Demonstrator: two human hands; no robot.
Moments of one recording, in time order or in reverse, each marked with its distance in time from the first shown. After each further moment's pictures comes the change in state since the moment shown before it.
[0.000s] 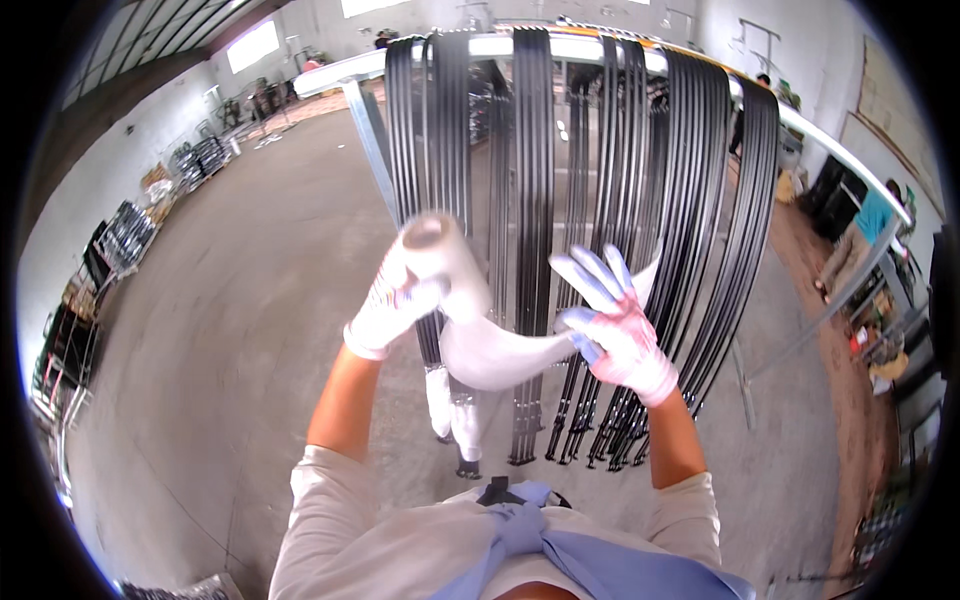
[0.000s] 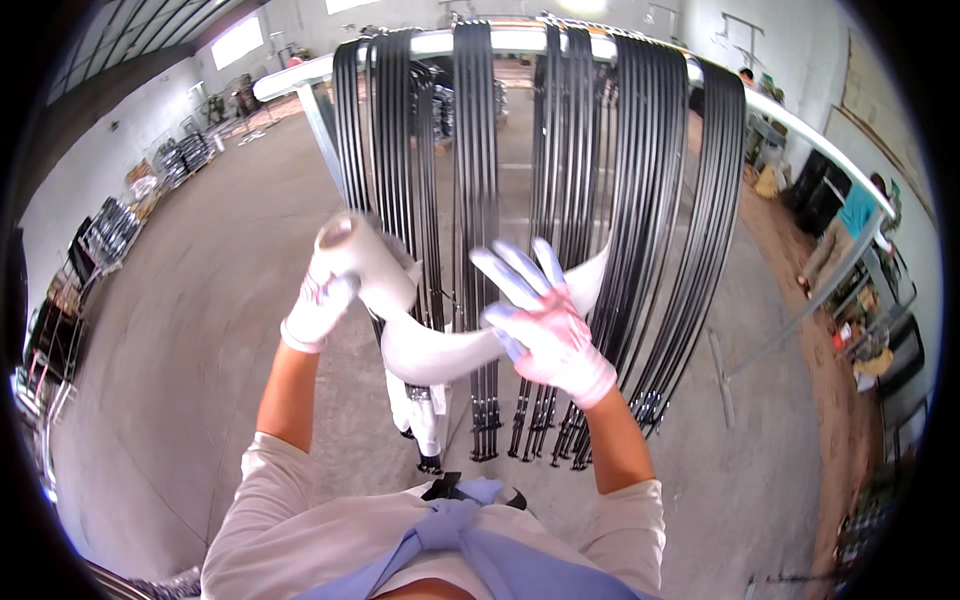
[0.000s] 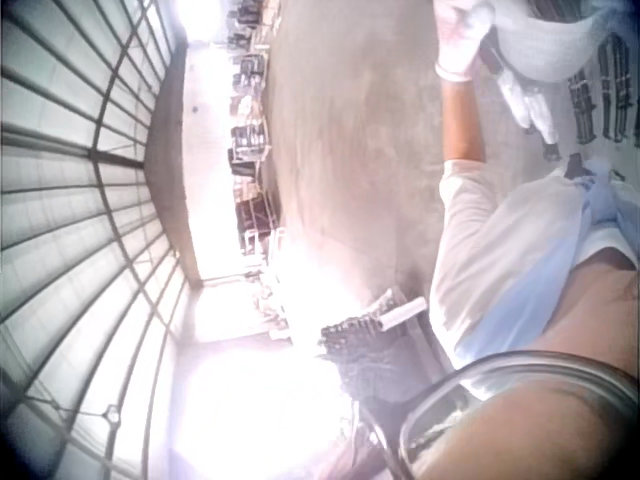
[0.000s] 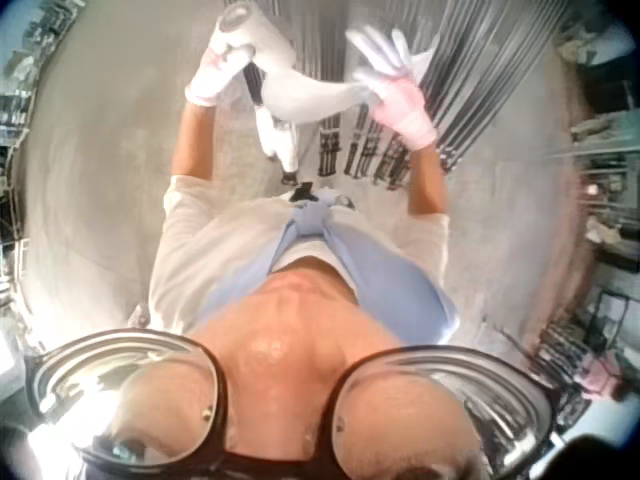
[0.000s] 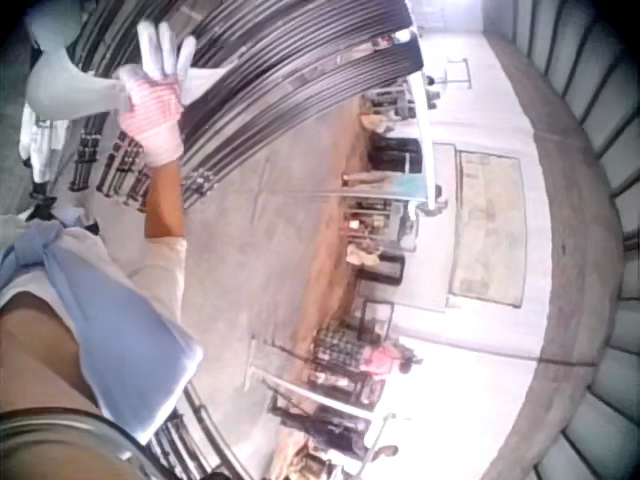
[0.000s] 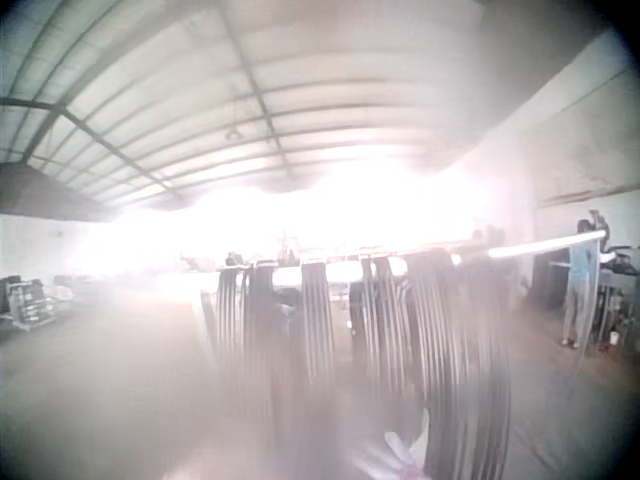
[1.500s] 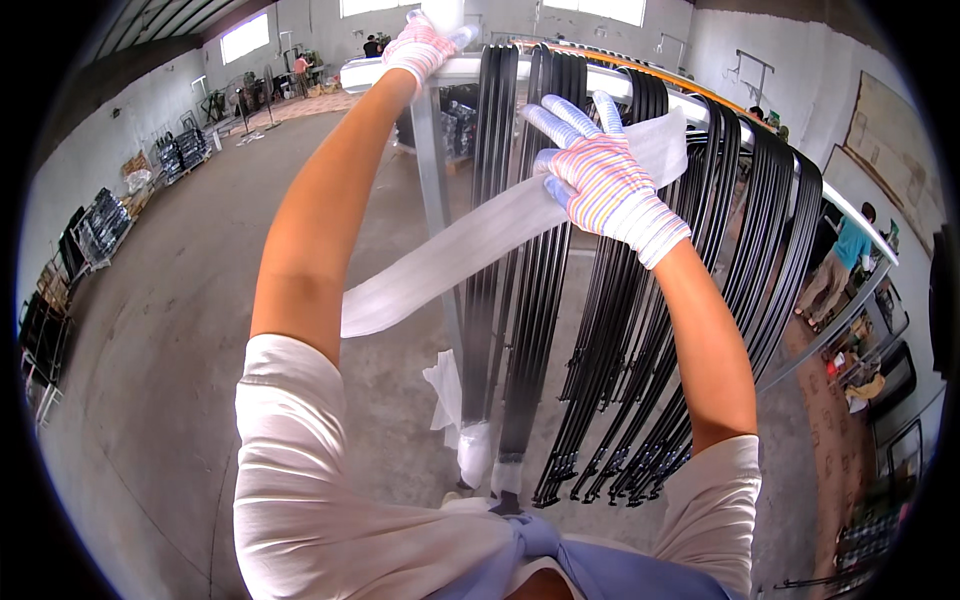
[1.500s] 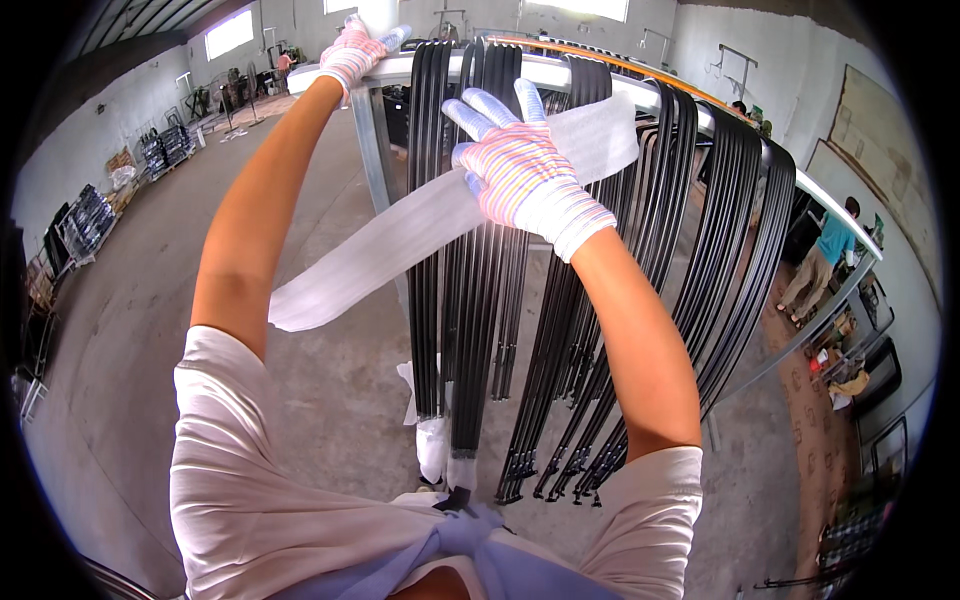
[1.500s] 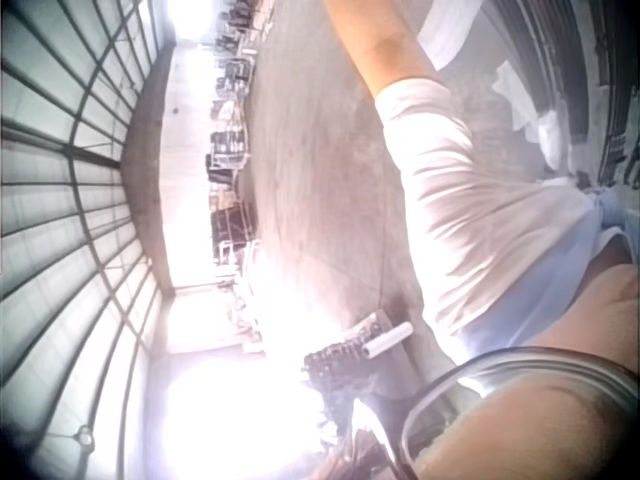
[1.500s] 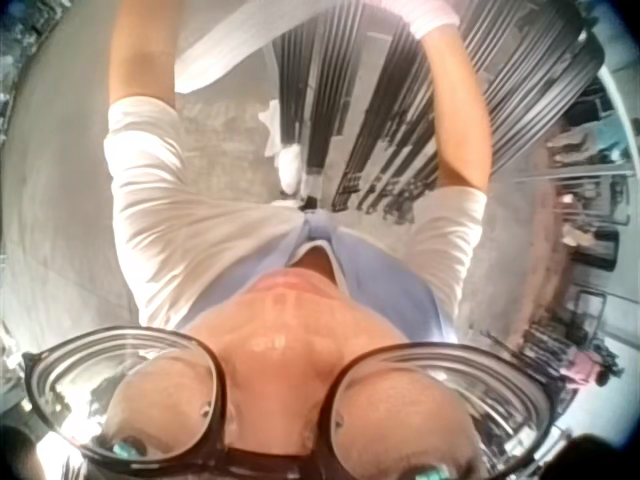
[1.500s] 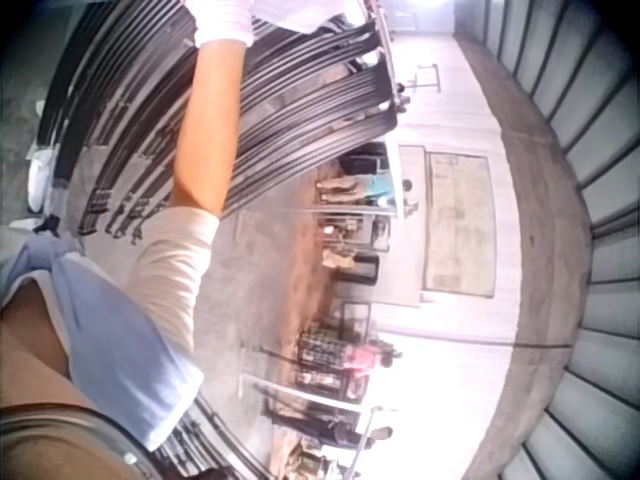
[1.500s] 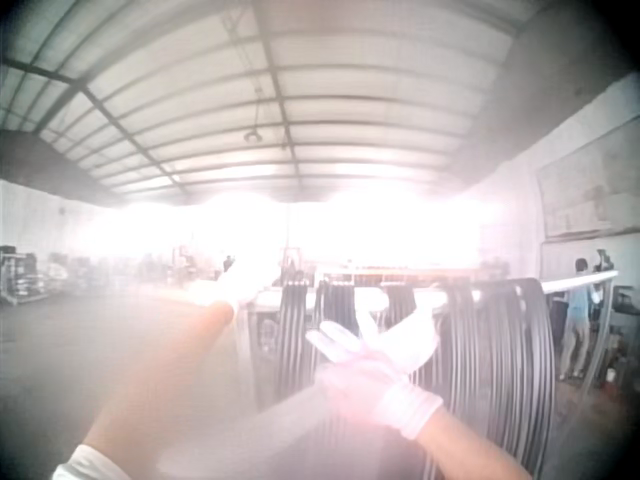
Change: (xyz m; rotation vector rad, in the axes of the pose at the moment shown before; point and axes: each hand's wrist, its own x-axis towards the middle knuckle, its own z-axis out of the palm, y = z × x) left_hand 0.299 0.051 -0.210 1.333 0.535 -0.152; right_hand 0.248 0.036 0.046 -0.643 -0.073 -0.114
